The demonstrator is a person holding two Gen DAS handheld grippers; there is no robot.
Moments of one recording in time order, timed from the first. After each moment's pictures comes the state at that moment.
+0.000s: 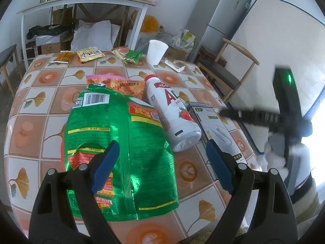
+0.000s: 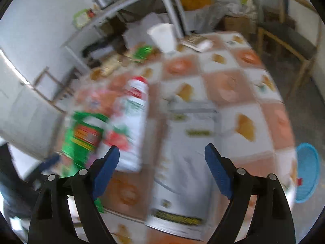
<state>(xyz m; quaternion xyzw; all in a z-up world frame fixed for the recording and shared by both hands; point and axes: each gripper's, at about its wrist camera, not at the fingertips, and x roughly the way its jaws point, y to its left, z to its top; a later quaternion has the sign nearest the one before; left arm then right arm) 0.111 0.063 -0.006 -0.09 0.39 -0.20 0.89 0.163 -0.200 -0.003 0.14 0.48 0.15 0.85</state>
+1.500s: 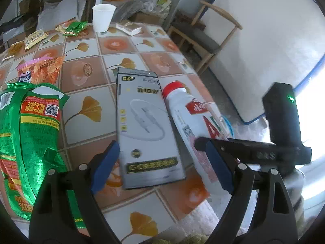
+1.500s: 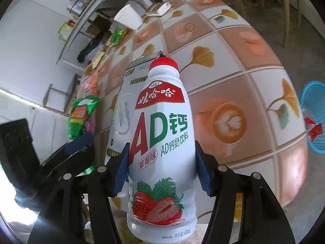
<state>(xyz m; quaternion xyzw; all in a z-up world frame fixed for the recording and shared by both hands) 0.138 -0.063 -0.025 -0.05 0.50 -0.27 0.82 0.109 -0.287 -0.071 0.28 0.54 0.14 0.78</state>
